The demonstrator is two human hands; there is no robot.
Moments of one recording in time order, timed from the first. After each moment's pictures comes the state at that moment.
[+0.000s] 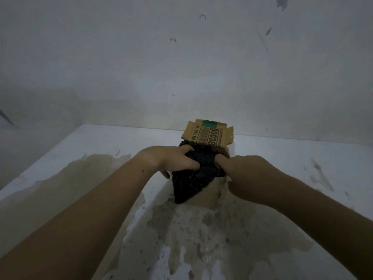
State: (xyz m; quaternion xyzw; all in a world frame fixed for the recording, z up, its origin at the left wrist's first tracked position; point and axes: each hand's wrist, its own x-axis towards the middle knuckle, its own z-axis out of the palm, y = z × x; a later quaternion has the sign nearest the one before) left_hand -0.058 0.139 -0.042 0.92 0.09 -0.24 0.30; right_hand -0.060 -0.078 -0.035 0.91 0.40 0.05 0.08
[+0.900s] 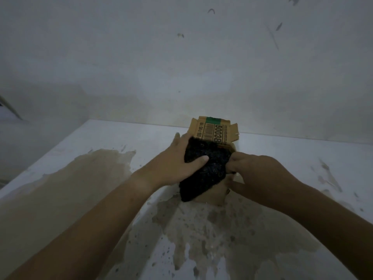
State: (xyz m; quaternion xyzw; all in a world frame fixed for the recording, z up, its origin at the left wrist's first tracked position) left_hand -0.101 0.139 -0.063 0.92 -0.02 0.03 0.39; right_hand -0.063 -0.087 -0.039 0.91 0.41 0.06 0.01
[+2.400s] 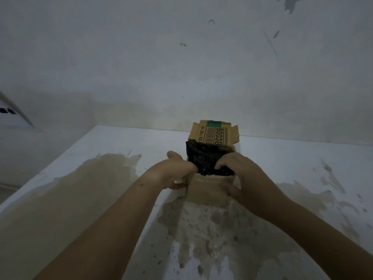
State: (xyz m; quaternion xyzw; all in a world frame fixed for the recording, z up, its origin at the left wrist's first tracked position) left_hand -0.092 0.132 -0.060 0.76 0.25 -0.12 0.58; right_hand -0.074 -0.079 -0.067 0.88 0.41 0.08 -0.24
